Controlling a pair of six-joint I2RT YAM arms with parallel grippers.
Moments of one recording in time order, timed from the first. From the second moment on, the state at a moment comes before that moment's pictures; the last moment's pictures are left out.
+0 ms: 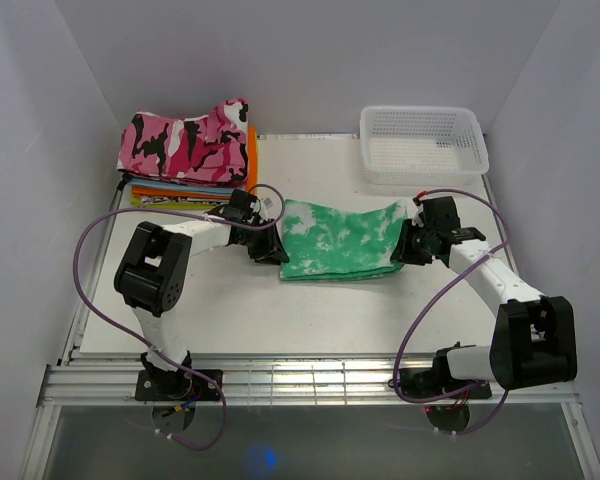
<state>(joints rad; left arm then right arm) -0.39 1.85 1.07 -0.27 0.49 -0.55 0.18 1.31 0.82 -0.47 -0.20 0.28</state>
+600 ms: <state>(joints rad) -0.43 1.79 1.19 -0.32 0.44 -0.43 0.18 1.32 0.85 -0.50 -0.15 0.34</state>
